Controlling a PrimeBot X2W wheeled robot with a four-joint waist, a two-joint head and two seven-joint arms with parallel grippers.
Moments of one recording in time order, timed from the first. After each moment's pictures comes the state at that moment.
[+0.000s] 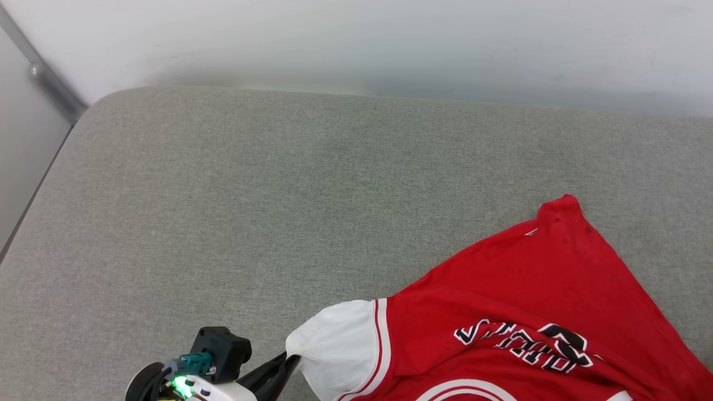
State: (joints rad) left arm 0.00 0.65 -0.60 -0.35 -0.67 0.12 0.32; right arm 0.13 -0.45 -0.27 -0.07 0.51 0.13 1.29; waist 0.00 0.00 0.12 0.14
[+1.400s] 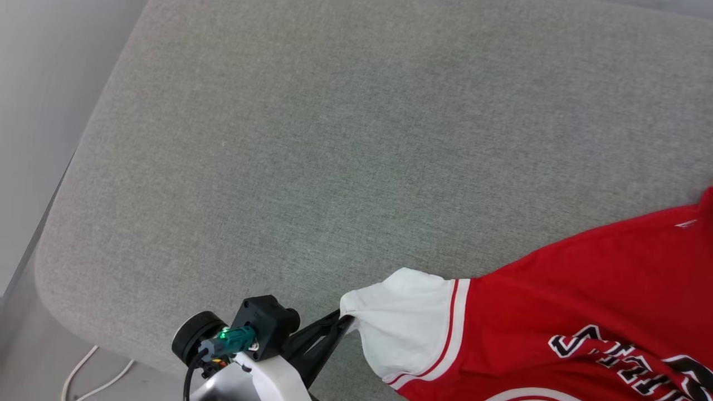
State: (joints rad) left arm -0.15 0.57 -0.67 -0.38 -0.61 0.06 0.30; right arm -0.52 -0.55 -0.09 0.14 0.38 0.13 1.22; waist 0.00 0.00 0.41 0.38
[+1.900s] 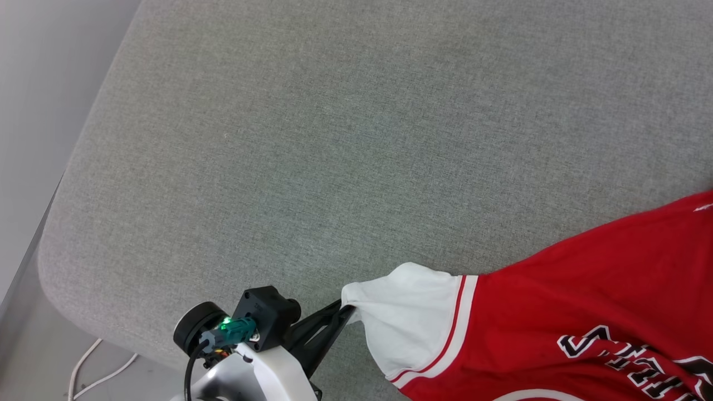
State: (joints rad) left arm -0.18 0.56 -0.67 -0.36 -0.61 0.05 0.29; right arm -0.53 -0.58 -0.04 0.18 0.39 0.13 1.21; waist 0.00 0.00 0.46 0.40
